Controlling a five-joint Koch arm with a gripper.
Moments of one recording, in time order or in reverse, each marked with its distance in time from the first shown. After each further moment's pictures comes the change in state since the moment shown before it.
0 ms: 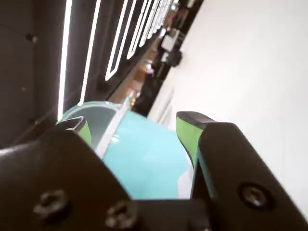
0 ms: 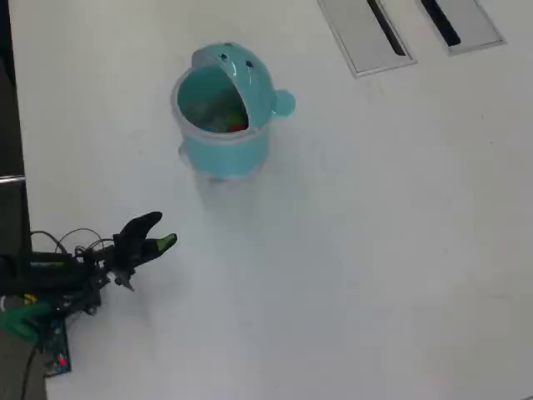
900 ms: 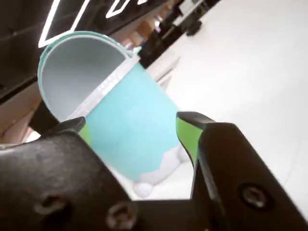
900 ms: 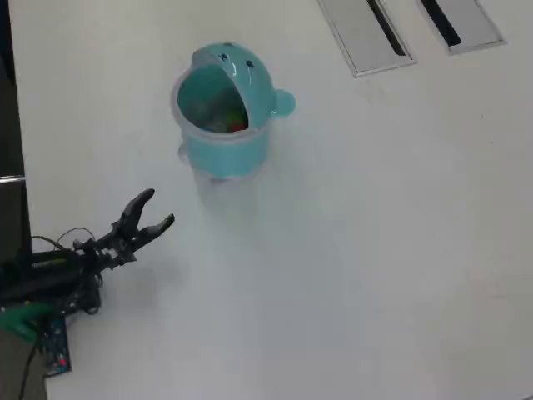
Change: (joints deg) arm -12.3 0.0 -8.2 8.1 -22.1
